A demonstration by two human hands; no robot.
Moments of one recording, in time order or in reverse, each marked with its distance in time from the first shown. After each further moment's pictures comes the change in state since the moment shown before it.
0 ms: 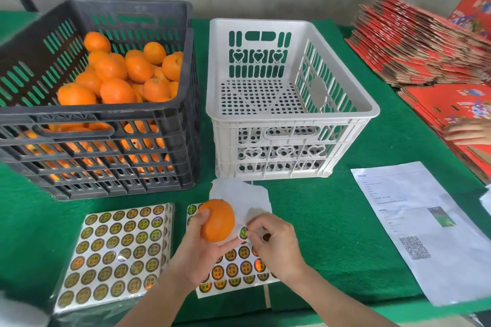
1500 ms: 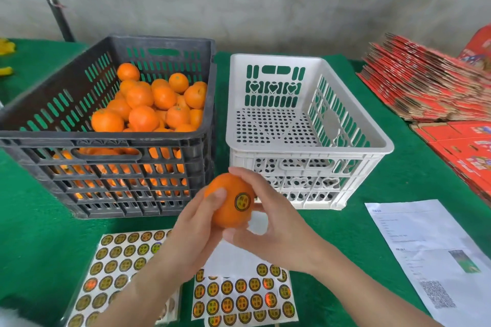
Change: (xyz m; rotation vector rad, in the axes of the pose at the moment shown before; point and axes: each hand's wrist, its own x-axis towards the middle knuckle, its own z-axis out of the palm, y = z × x) left_hand -0.058 0.075 0.063 0.492 -0.173 0.388; right_hand 0.059 -0.125 -0.062 0.132 -0.380 -0.179
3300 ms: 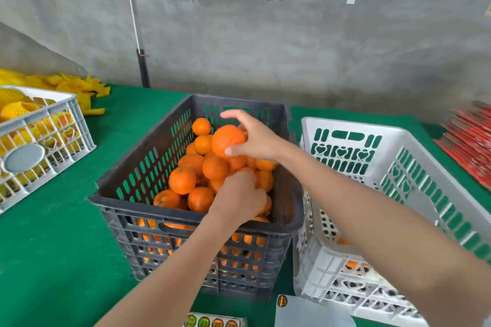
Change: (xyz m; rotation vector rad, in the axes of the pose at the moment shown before) left_hand 0.132 0.131 -0.086 1.174 0.473 0.130; right_hand 0.321 -0.060 0.007 -0.167 -0.122 -0.131
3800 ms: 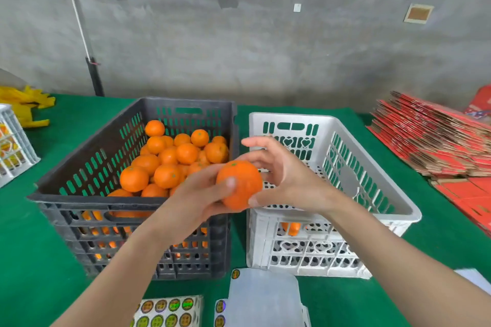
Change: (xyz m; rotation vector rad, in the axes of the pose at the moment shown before) left_hand -0.073 0.032 -0.012 -0.943 -0.466 0.250; right_hand -0.195 0.000 -0.054 0.395 0.013 -0.015
